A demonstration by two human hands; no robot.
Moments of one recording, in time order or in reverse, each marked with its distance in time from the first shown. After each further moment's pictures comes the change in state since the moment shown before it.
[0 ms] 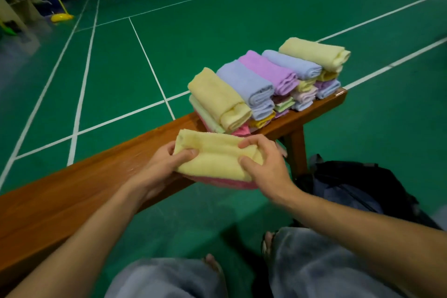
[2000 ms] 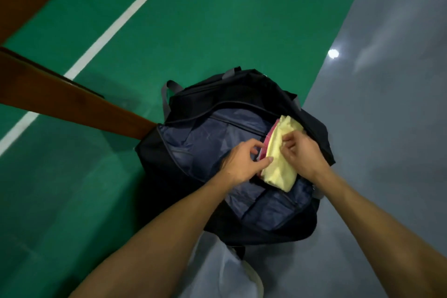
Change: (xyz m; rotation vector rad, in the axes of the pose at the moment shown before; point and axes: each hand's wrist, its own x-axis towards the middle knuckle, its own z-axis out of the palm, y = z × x) left_hand 0.213 -0.345 0.600 0.721 -0.809 0.117; right_hand -0.099 0.511 -0.371 -0.498 0.279 0.793
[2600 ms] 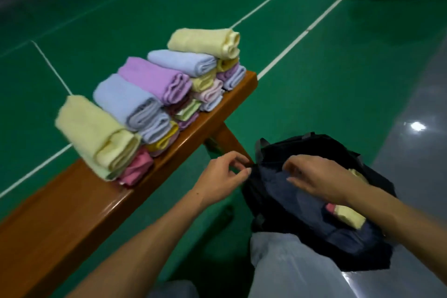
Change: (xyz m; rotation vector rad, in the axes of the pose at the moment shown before) left_hand -0.320 0.091 -0.262 0.180 0.422 0.095; right_hand -0.199 -0.289 -0.092 -0.512 -0.170 -0.752
